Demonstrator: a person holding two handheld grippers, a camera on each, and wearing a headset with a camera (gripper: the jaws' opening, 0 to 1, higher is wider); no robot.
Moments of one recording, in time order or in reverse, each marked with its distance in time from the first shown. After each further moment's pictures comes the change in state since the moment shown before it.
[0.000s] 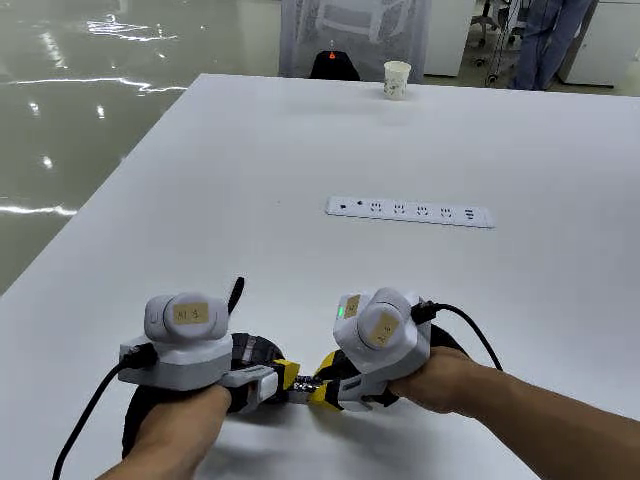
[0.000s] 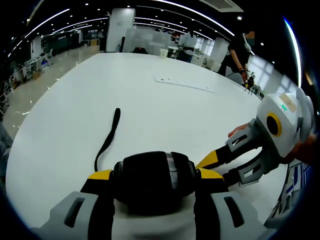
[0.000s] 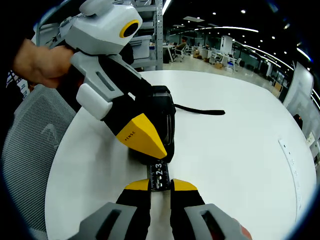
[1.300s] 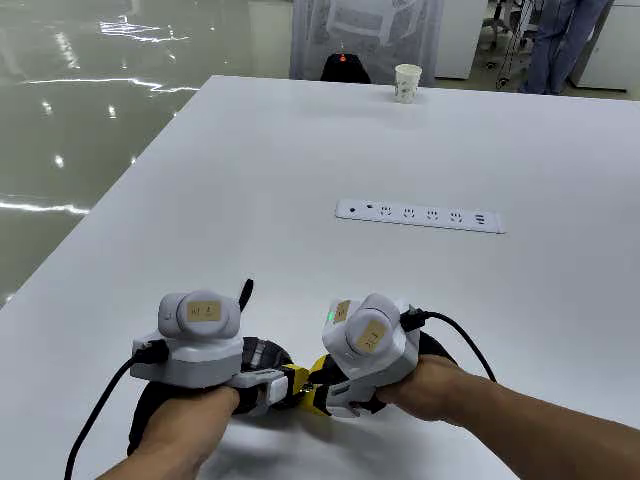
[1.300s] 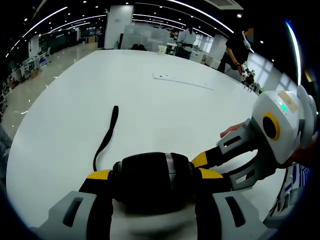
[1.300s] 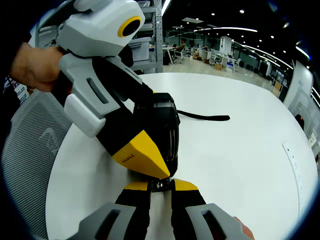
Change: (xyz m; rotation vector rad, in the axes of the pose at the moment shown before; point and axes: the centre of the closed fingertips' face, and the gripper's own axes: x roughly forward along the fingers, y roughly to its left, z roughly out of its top) left arm 0.002 -0.001 -0.002 0.004 0.035 -0.010; right arm 0.014 0.003 0.012 0.014 -0.016 0.005
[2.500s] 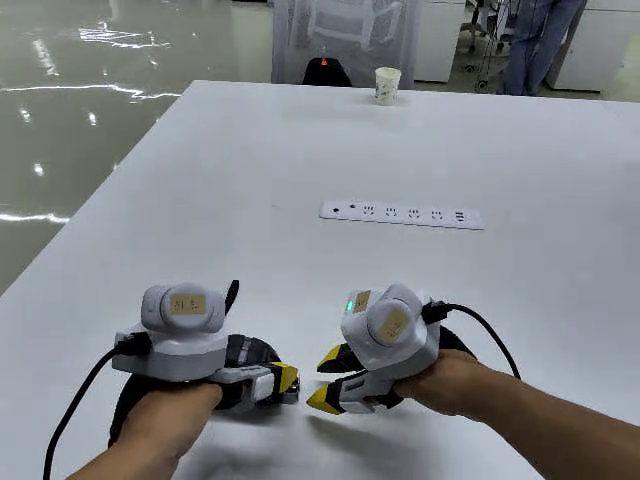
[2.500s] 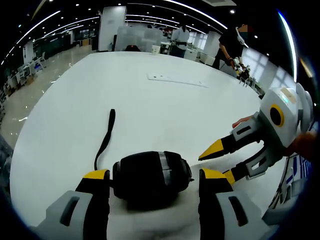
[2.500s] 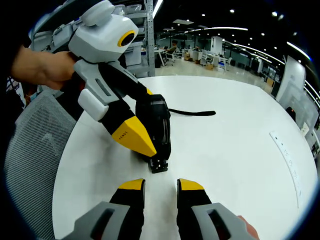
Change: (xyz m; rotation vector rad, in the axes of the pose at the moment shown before) left arm -0.012 -0.005 0.002 0.059 0.005 -0.027; right arm -0.040 0.000 -0.015 0.060 -0.026 -0.059
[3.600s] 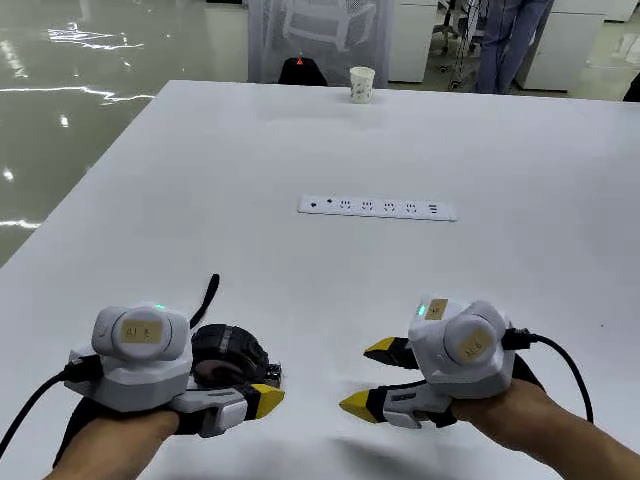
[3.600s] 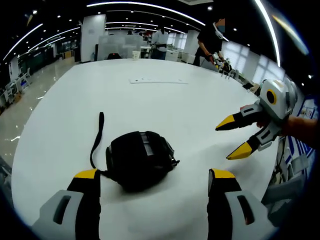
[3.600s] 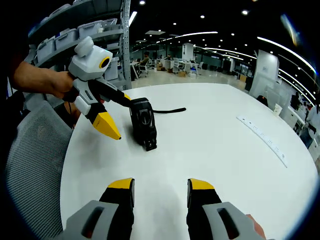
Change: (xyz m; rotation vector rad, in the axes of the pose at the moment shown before) left arm -0.027 -0.013 -0.019 0.131 -0.045 -0.098; right arm -0.066 0.007 -0.034 0.142 -0.113 -0.195
